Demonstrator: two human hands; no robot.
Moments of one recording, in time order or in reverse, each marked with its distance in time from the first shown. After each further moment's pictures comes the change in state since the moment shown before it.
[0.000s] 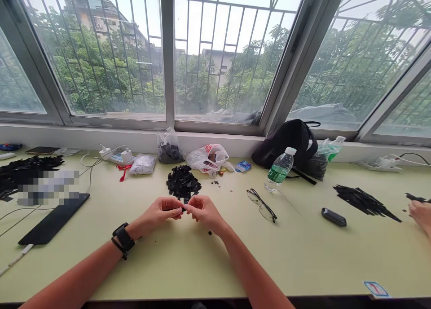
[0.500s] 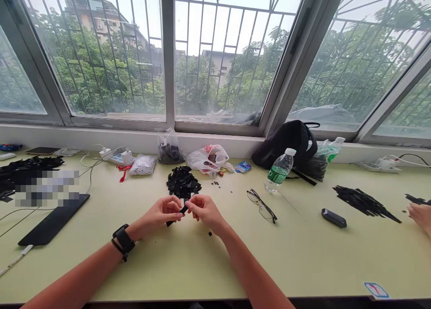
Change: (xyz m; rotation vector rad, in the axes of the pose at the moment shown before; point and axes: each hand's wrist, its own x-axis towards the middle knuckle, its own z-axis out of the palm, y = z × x) left_hand -0.001 -0.004 0.002 -0.071 -0.020 0.031; right_hand 0.003 0.002 -0.003 0.061 0.004 -0.007
